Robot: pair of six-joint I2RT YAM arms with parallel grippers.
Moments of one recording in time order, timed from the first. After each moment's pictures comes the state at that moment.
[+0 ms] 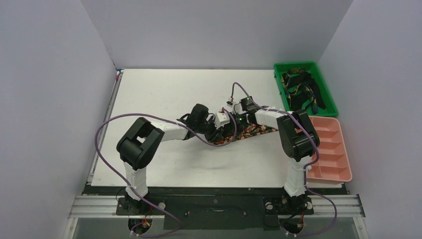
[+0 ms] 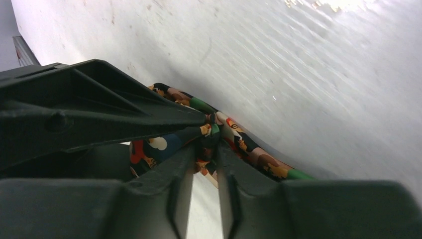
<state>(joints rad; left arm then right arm) -0.64 1.92 1.02 0.18 0.54 0.30 0.41 1.97 1.14 -0.21 -0.70 0.28</state>
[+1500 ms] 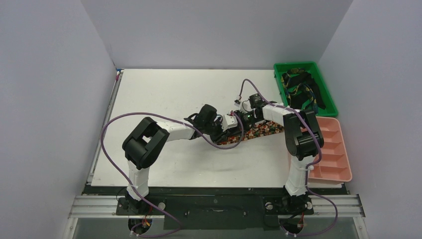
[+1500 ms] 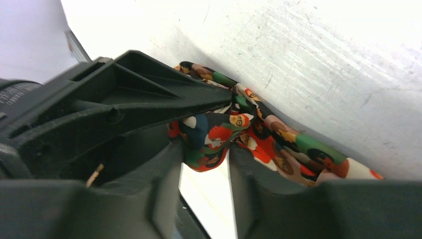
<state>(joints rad) -0.73 1.97 1.14 0.05 0.46 0.39 0.29 1.96 1.21 -0.46 -0.85 0.24</state>
